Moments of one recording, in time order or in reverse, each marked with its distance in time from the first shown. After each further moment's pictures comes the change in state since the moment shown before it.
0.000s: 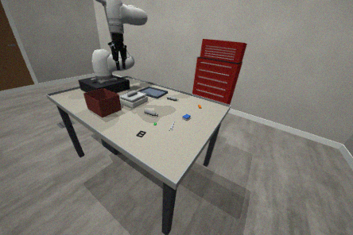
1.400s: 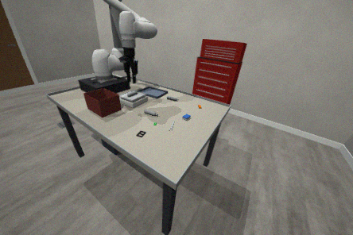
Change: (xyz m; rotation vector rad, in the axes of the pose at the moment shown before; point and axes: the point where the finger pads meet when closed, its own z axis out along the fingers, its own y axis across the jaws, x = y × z) arm -0.100 0.001 0.087 -0.002 0.006 -1.566
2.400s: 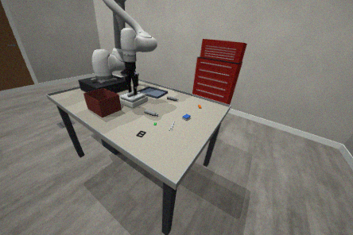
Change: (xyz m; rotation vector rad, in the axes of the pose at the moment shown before) arm 0.000 0.000 0.092 0.000 -0.001 -0.002
